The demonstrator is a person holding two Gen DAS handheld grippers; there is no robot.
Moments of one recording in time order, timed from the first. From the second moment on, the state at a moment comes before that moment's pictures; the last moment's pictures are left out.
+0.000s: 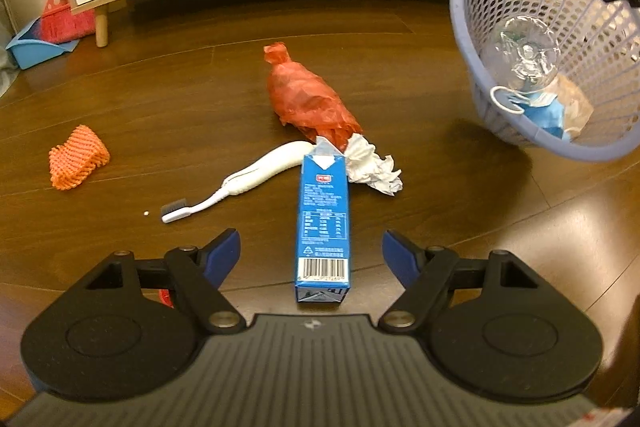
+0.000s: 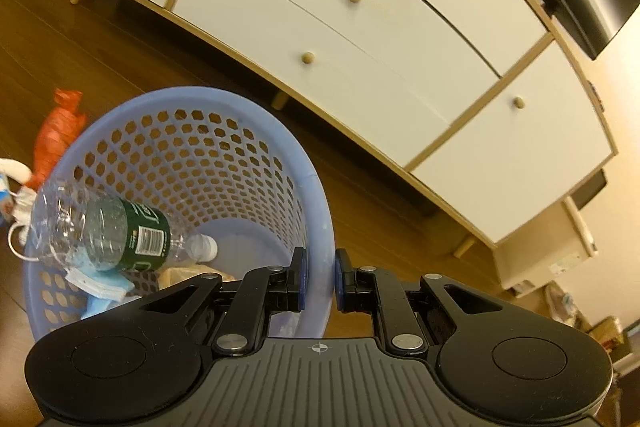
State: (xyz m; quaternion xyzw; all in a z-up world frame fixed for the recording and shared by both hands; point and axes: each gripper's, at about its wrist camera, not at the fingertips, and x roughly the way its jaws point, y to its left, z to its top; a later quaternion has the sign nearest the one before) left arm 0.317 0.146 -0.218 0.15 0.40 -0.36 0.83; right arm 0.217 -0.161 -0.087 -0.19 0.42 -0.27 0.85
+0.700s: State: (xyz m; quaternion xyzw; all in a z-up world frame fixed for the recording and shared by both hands) left arm 0.323 0.114 -0.258 0.20 0.43 -0.36 0.81; right arm 0.208 -0.182 -0.081 -0.18 0.43 -0.29 0.84
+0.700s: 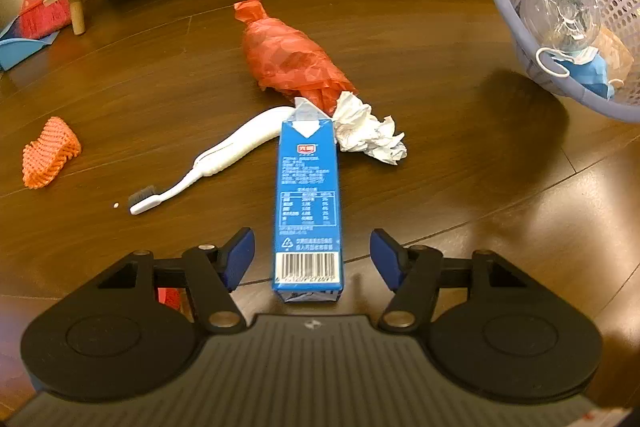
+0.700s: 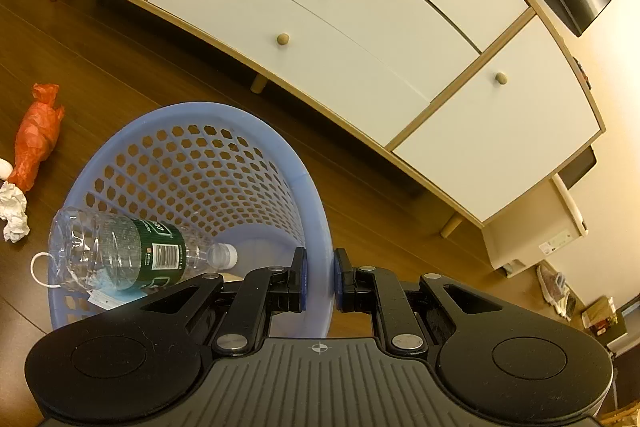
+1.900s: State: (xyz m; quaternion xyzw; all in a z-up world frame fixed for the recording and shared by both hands) left arm 0.311 0.136 -0.226 0.18 0.39 -0.36 0.83; right arm 0.213 -0.185 -0.081 -0.18 0.43 -0.28 0.84
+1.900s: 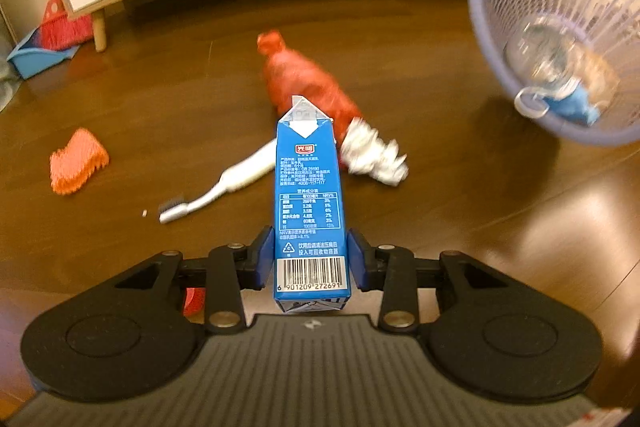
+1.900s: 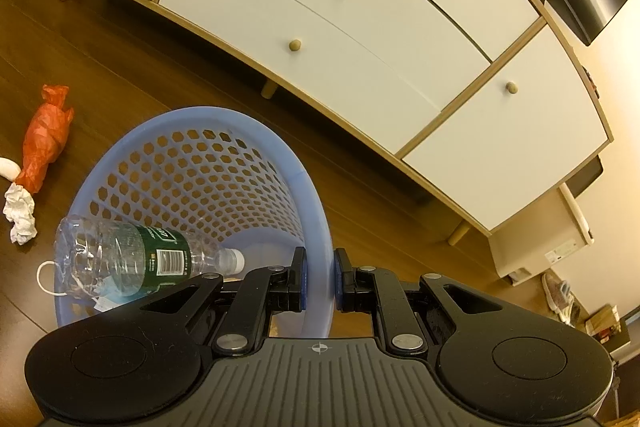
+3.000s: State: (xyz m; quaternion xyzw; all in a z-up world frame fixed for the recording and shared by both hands) left arm 0.268 0.020 -0.123 0.20 0.26 -0.52 0.79; right arm 0.225 -0.186 -0.078 -0.18 0.43 -0.24 0.85
